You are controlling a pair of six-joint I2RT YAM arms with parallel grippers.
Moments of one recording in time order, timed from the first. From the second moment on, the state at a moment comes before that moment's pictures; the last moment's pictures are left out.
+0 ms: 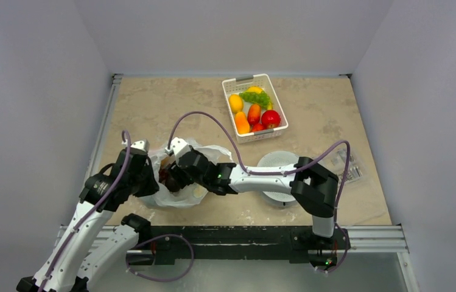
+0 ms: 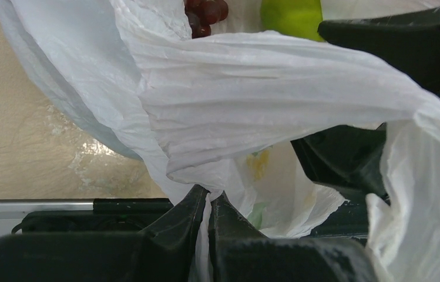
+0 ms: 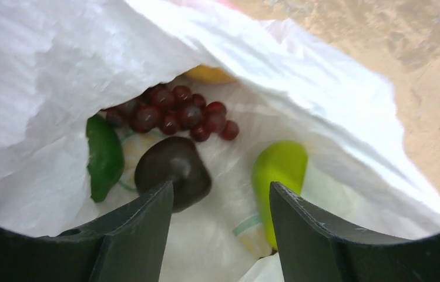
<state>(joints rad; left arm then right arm) -0.42 0.68 0.88 -1.18 -0.11 -0.58 1.23 1.88 1.30 0.02 0.33 0.21</state>
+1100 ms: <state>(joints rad) -0.43 0.68 0.88 -1.19 -0.11 -0.58 1.19 2.06 1.38 0.02 0.50 0.08</state>
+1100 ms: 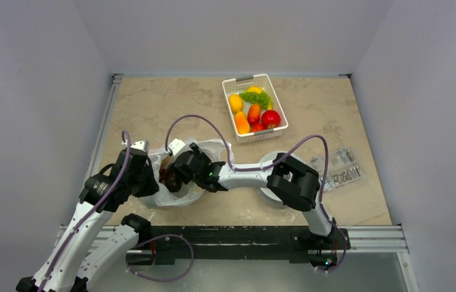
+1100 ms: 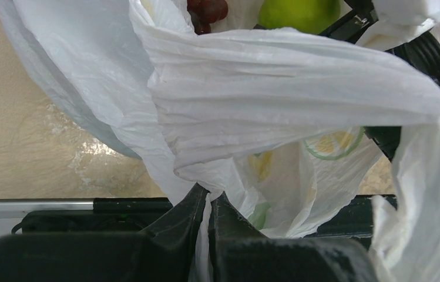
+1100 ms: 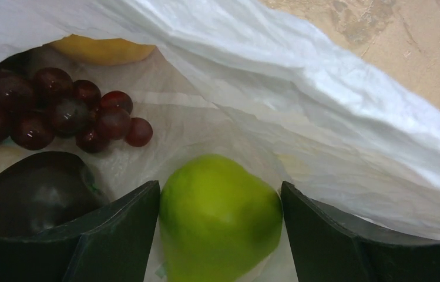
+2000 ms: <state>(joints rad) -0.43 0.68 0.88 -1.19 -0.11 -0.58 1.17 1.79 1.32 0.01 0.19 0.21</state>
